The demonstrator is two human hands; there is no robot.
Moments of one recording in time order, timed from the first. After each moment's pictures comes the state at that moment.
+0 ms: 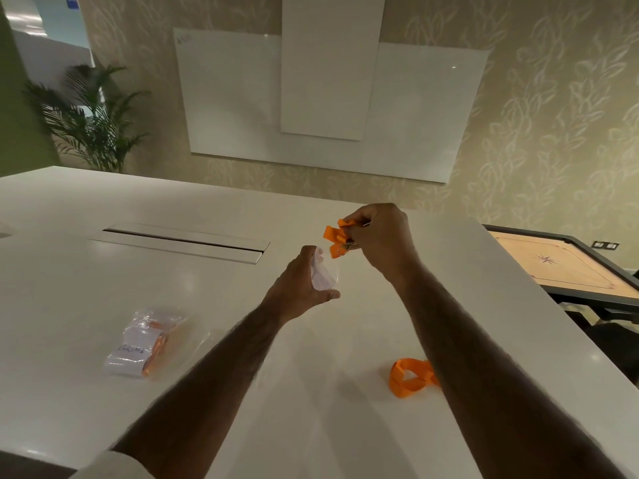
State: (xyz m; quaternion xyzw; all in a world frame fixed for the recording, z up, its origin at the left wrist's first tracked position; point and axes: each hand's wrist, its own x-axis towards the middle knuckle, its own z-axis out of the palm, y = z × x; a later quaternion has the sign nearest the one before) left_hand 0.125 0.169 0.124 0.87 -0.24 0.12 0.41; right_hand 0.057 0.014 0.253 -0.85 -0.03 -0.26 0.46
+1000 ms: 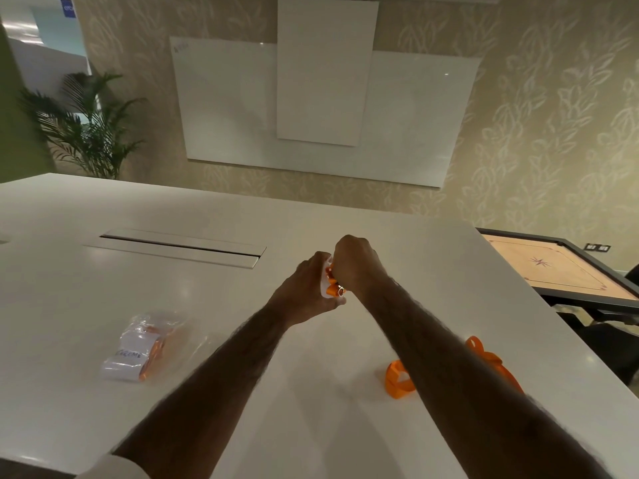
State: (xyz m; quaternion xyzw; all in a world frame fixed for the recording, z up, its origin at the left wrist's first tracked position) left_hand 0.111 0.153 0.137 0.89 -0.28 0.11 0.34; right_hand 0.073 0.034 0.221 -0.98 0.03 -0.13 0.13
